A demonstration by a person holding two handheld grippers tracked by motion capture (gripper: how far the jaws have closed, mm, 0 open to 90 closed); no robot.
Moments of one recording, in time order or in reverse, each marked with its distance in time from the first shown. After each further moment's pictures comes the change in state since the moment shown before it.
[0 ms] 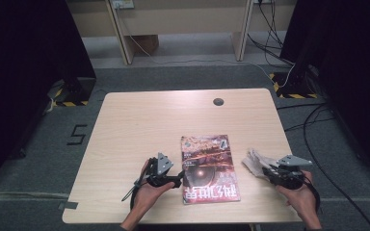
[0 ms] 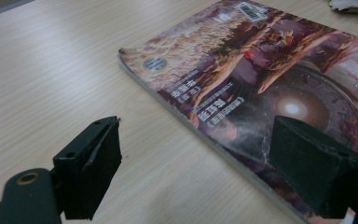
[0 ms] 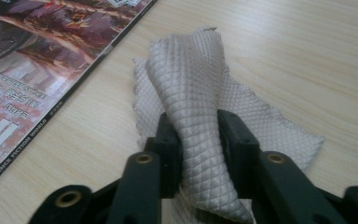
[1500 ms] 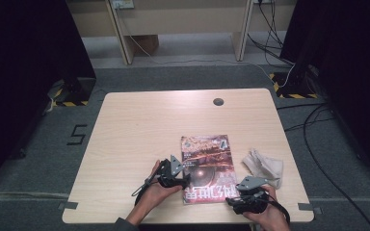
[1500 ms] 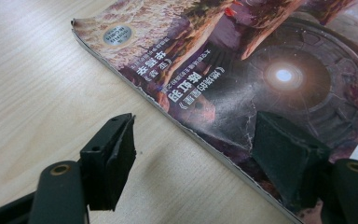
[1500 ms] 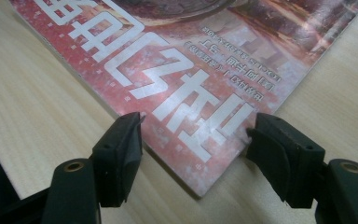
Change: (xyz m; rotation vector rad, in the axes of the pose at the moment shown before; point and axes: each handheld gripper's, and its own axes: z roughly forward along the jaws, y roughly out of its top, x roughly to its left) left arm -0.015 -0.004 0.019 0.133 -0.022 0.094; right arm 0.114 -0.006 0.017 0.100 0.211 -0.236
